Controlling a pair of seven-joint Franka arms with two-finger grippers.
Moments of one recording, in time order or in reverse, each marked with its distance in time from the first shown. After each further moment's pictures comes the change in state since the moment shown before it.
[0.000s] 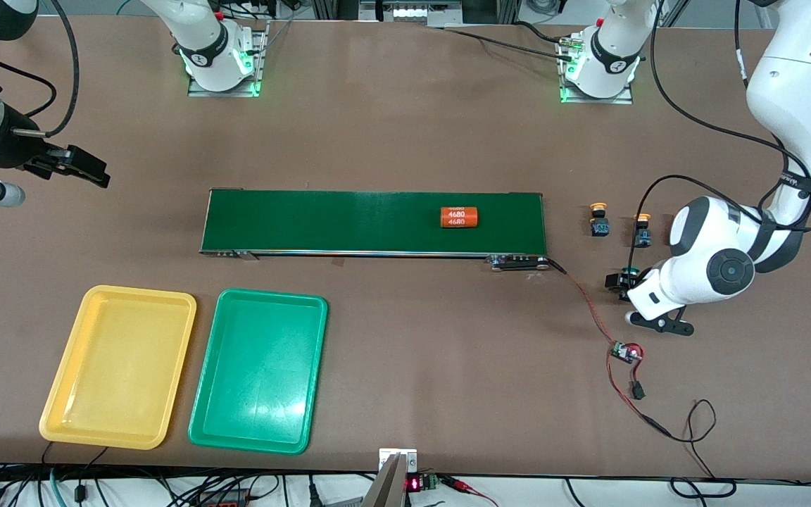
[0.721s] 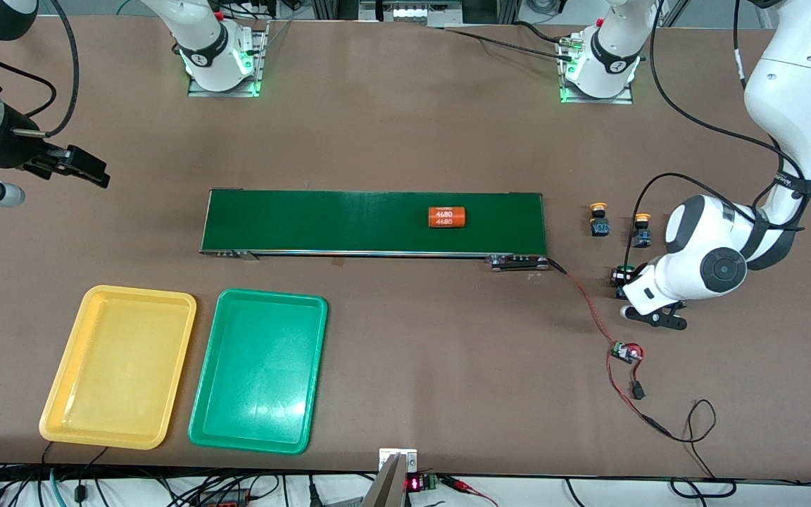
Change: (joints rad) left arm 0.003 -0.020 -0.014 -0.019 0.000 -0.041 0.001; right arm 0.000 0.000 0.000 0.000 0.000 0.000 0.000
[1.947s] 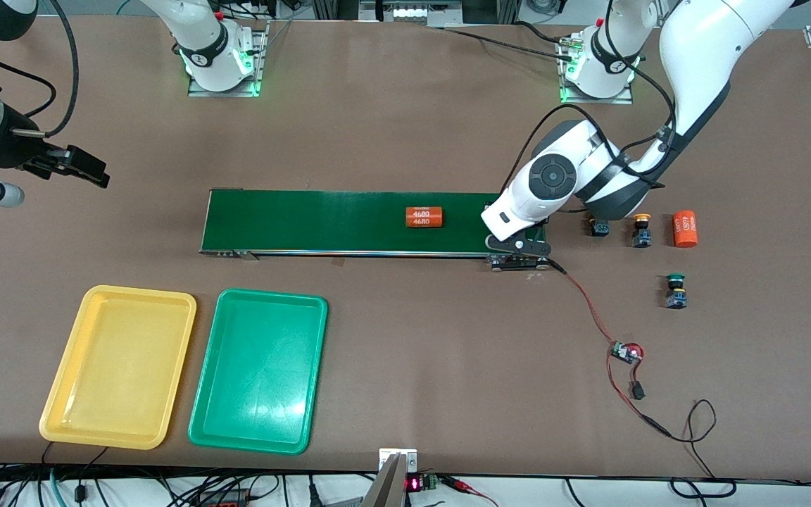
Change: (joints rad) left arm -0.113 -0.089 -0.384 -0.186 -0.001 -0.023 -0.588; right arm -0.001 0.000 0.000 0.000 0.000 0.000 0.000
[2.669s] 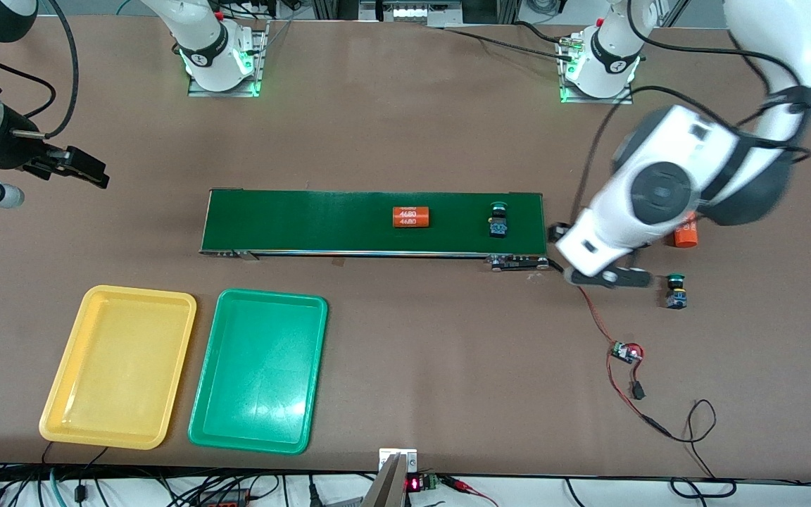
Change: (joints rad) left arm 0.048 -0.055 0.071 0.459 0.005 -0.483 0.180; right arm -0.002 0.005 0.000 0.000 -0.003 0.000 0.000
